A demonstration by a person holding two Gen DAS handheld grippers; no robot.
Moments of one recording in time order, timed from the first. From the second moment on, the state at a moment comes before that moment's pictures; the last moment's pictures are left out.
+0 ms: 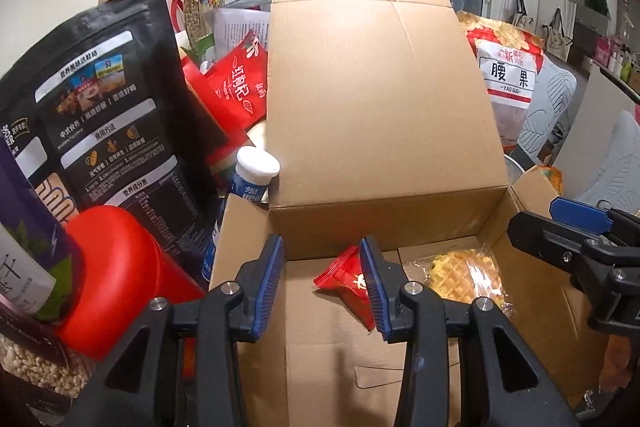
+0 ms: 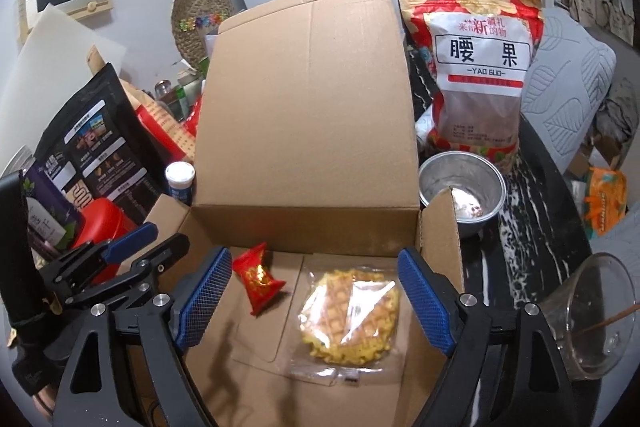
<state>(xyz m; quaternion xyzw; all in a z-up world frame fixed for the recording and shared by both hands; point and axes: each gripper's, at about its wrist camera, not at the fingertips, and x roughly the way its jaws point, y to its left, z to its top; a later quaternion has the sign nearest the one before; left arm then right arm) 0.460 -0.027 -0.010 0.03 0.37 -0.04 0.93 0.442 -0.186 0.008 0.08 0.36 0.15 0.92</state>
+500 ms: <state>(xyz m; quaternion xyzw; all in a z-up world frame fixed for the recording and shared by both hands) 0.402 -0.022 0.036 0.02 0.32 -0.05 0.94 0.389 -0.182 0.045 0.07 0.32 0.16 0.93</state>
